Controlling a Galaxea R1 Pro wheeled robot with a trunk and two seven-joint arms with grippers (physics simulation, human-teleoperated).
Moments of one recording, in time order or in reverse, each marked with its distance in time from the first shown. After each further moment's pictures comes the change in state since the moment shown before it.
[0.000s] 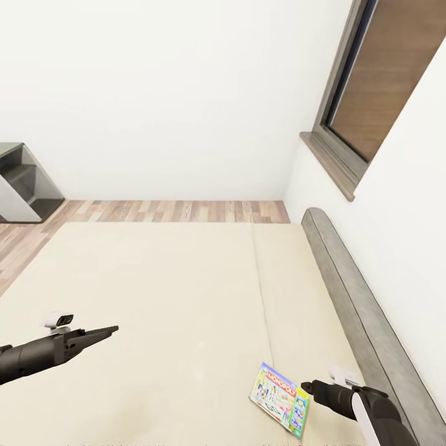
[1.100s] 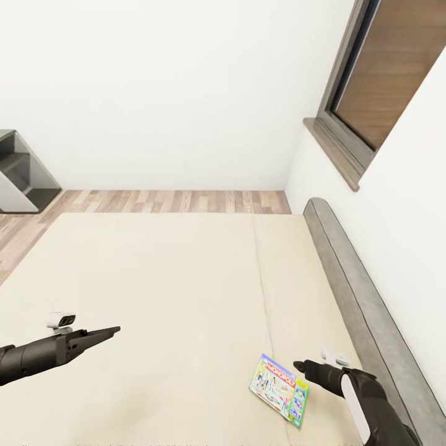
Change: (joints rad) left arm 0.000 -0.004 -0.010 0.000 0.000 -0.002 0.000; right arm -0.082 0.027 0.000 0.033 0.012 -0.059 0.001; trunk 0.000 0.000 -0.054
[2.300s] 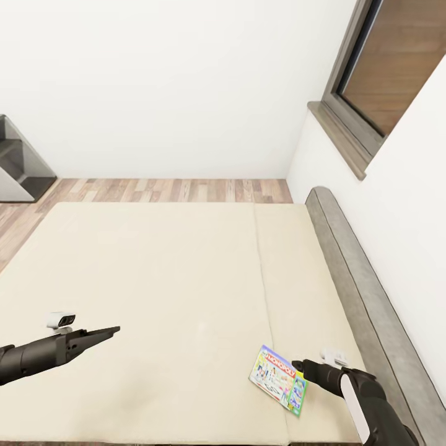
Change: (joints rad) left arm 0.000 0.002 0.000 0.000 0.000 -0.001 0.000; right arm 0.000 0.003 -0.002 0.001 -0.014 0.002 0.012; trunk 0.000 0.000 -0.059
